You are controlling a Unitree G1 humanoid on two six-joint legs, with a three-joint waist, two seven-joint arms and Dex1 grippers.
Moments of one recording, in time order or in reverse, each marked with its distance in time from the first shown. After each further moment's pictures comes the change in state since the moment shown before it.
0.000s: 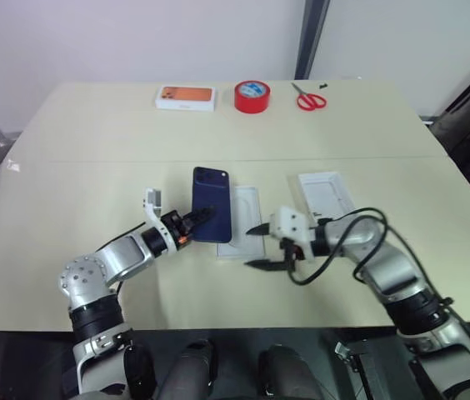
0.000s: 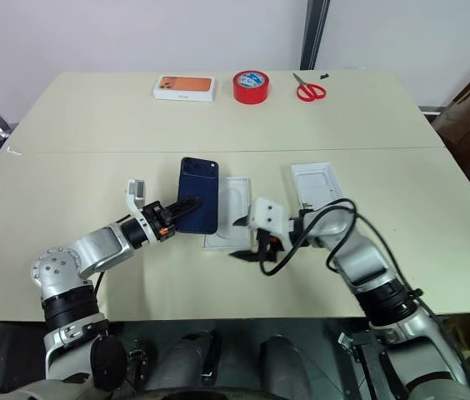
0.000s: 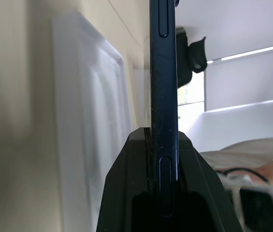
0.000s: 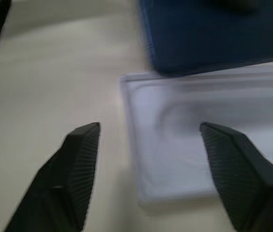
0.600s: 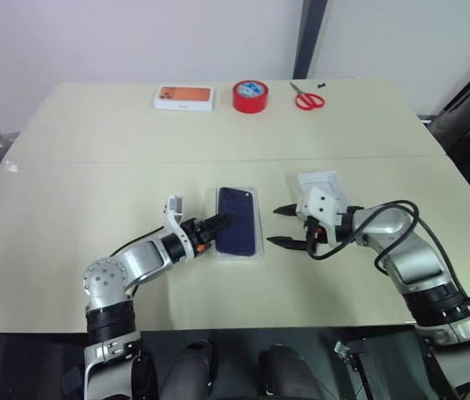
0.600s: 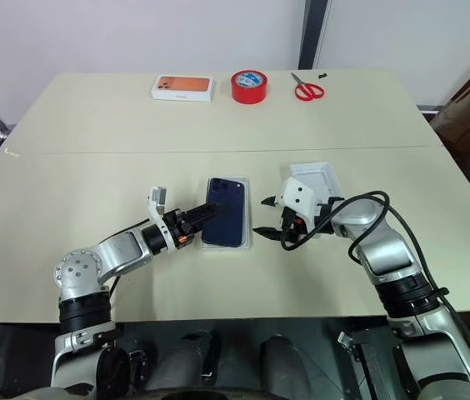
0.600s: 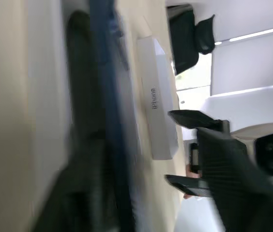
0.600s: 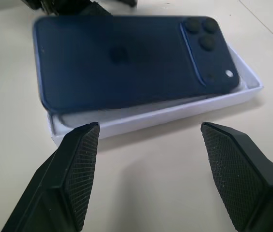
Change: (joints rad) left arm 0.033 -0.006 -0.158 -0.018 -0.010 -0.077 0.014; right arm -0.002 -0.042 -0.049 0.098 -0.018 -0.062 -0.070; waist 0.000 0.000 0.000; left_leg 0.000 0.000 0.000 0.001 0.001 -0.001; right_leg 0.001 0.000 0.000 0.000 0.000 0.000
